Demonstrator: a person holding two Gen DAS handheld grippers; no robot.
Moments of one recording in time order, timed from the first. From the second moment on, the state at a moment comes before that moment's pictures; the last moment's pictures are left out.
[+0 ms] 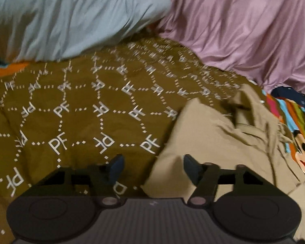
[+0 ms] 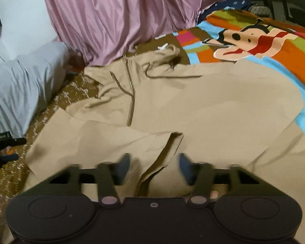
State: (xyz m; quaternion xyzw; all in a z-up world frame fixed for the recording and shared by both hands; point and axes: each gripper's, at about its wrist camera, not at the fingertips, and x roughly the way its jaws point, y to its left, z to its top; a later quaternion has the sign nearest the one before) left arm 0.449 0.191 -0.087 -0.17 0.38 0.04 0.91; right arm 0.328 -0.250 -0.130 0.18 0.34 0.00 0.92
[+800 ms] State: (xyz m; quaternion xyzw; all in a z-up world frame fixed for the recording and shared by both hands) left arm 0.524 0.162 -0.103 -0.11 0.38 0.05 0.92; right arm 0.324 -0.238 -0.143 0.17 0.34 0.01 0.93
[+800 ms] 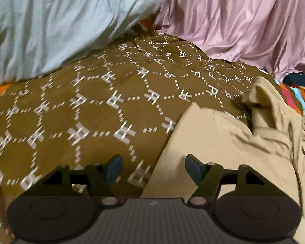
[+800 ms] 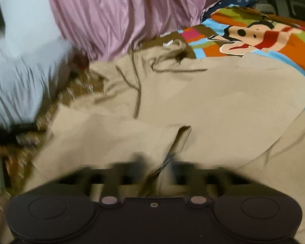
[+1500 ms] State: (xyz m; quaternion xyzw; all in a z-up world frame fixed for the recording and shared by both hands) left arm 0.490 0.169 -0.085 -0.15 0.39 0.07 0.91; right arm 0.303 -0.239 -0.144 0.16 0.32 0.01 0.93
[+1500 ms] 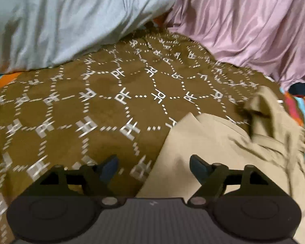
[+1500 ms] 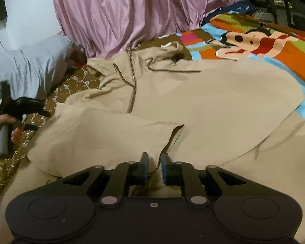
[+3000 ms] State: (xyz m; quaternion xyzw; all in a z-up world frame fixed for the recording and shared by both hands) left arm 0.132 0.087 -0.059 0.02 0.40 -0.09 0.91; right arm 0.115 -0.281 -0.130 -0.40 0.31 -0.03 0.86
